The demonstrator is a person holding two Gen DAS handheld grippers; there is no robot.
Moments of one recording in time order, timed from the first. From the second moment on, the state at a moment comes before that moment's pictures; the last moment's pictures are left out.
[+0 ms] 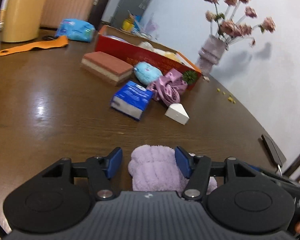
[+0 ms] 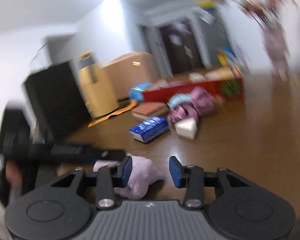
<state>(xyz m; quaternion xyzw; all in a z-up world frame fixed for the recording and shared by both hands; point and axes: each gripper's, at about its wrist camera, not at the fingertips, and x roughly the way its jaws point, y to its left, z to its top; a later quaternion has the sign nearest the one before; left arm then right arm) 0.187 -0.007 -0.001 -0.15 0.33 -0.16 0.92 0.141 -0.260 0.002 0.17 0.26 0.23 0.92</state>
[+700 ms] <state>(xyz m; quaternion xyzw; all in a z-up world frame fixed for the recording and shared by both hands) 0.192 -0.011 0.025 -0.12 0.30 -0.19 0.93 0.173 -0.215 0.017 0.09 0.27 0.21 0.93</state>
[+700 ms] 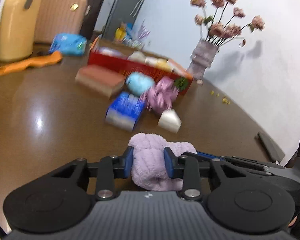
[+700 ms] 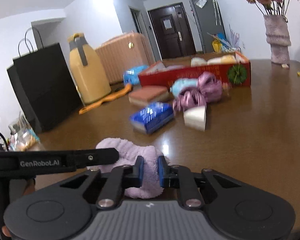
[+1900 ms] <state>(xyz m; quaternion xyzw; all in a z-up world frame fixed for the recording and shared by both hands) 0.478 -0.027 0.119 -0.01 0.31 -0.16 0.94 0.519 -0.250 0.101 0.05 0.33 0.13 0.93</state>
